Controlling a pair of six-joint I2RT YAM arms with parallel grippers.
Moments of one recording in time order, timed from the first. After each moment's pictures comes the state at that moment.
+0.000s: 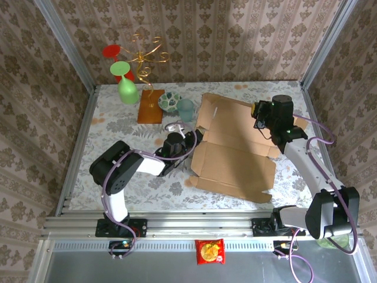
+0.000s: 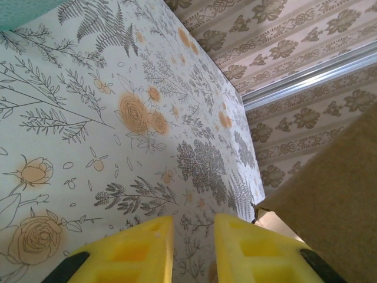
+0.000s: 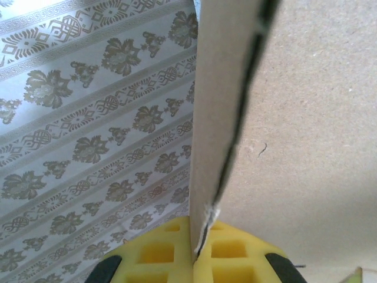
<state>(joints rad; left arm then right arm) -0.79 1.82 0.72 0.88 -0.02 -1.06 0.10 1.27 0.98 -0.15 -0.09 1.86</state>
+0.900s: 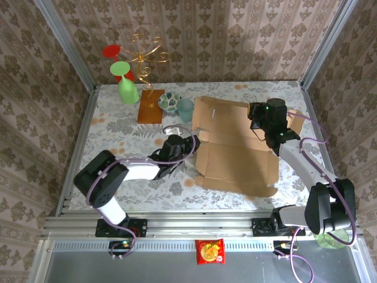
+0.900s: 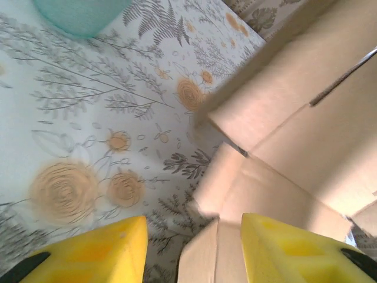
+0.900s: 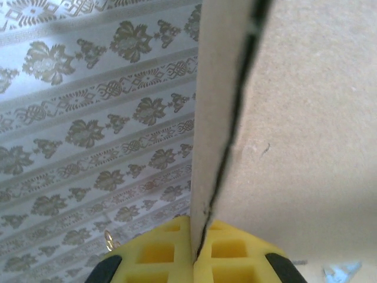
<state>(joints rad) -0.81 1.61 0.64 0.56 -0.12 -0.94 0.13 1.31 0.89 0.05 -0.06 1.72</state>
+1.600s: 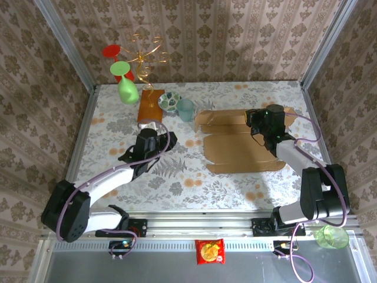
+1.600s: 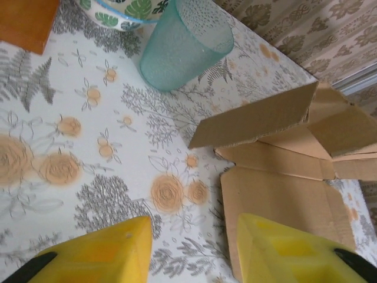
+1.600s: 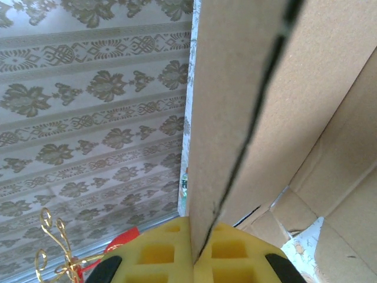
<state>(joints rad) -0.58 1.28 0.64 0.15 0.01 -0.78 0.07 1.43 0.81 0.21 -0.23 1.52</state>
